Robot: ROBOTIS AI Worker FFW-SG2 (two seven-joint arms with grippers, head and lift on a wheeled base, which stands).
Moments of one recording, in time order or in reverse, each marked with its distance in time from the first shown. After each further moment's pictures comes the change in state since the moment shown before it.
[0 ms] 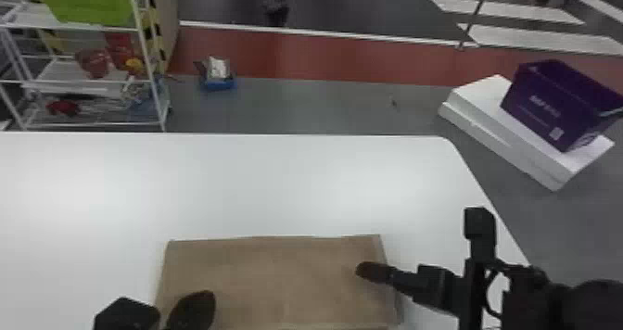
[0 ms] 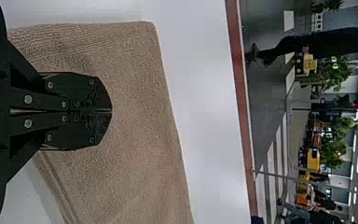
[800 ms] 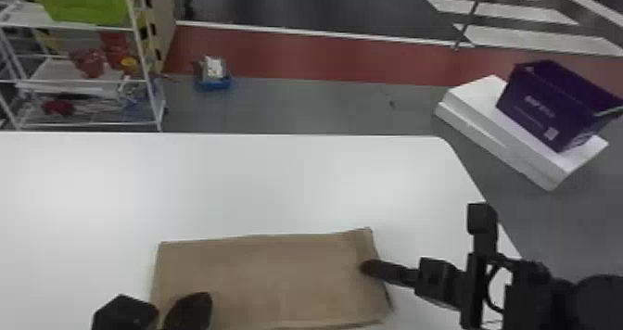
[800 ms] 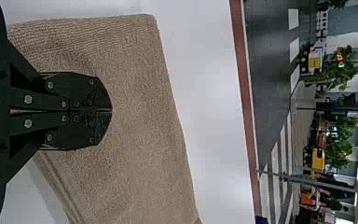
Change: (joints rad) left arm -0.017 0.000 0.000 0.007 0.002 0.027 -0.004; right arm -0.022 -0.015 -0.033 0.028 -0.055 0.000 0.007
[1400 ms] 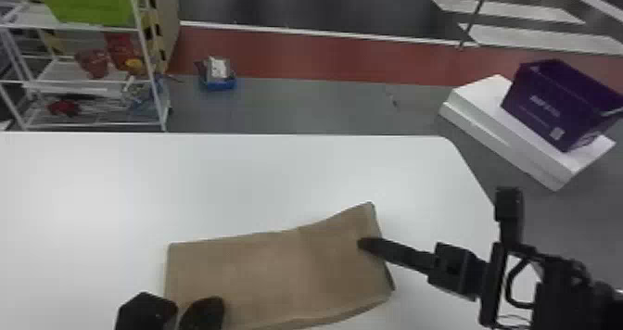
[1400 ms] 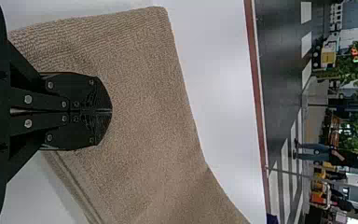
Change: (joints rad) left arm -0.035 -0.007 -0.025 0.040 0.001 0.037 0.000; right arm 0.030 0.010 -0.061 -0.117 -0.233 0.000 -0.009
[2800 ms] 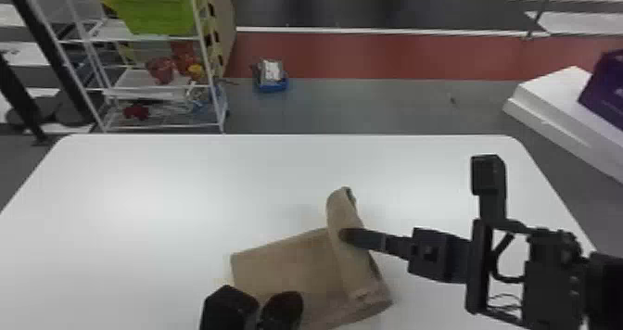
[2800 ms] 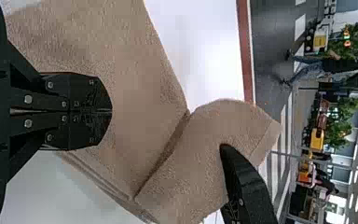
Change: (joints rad) left arm 0.013 0.009 -0.059 -0.046 0.011 -0.008 0.002; right arm -0.086 0.049 0.283 -0.037 0.020 0.000 -0.132
